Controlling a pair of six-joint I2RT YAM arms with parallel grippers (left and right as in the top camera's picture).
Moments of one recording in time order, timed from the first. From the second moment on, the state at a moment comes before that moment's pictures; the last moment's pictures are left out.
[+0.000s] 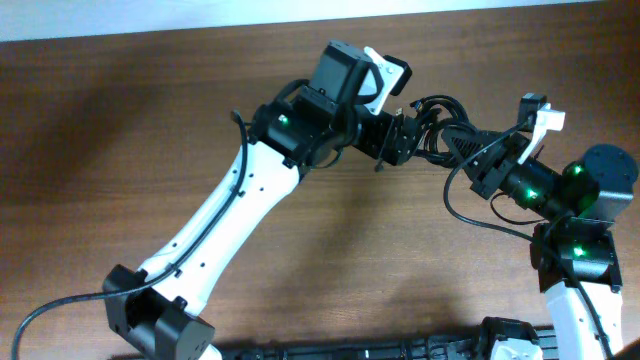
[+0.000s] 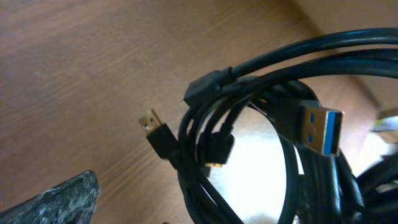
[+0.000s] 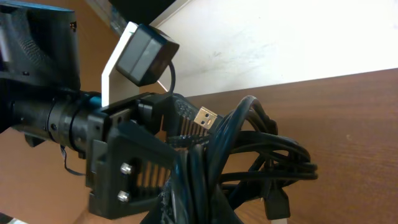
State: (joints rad) left arm -0.67 1.76 1.73 -0.74 0.34 -0.15; right arm -0.21 0.89 0.72 0.01 -1.00 0.50
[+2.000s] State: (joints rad) left arm -0.53 1.75 1.73 -0.82 0.30 -0.85; right arm -0.20 0.90 0.72 0.02 -1.05 0.52
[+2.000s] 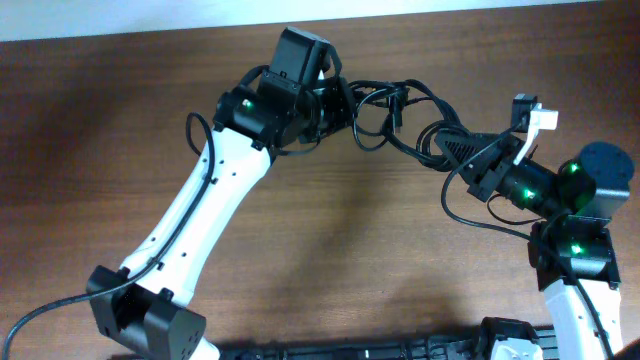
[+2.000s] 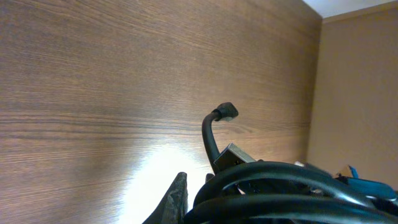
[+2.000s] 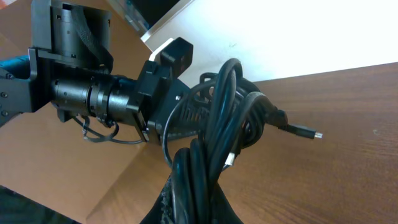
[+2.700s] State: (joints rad) left arm -0.50 1.75 1.73 -0.76 0.35 -0.50; right arm -0.20 0.90 0.72 0.02 -1.05 0.52
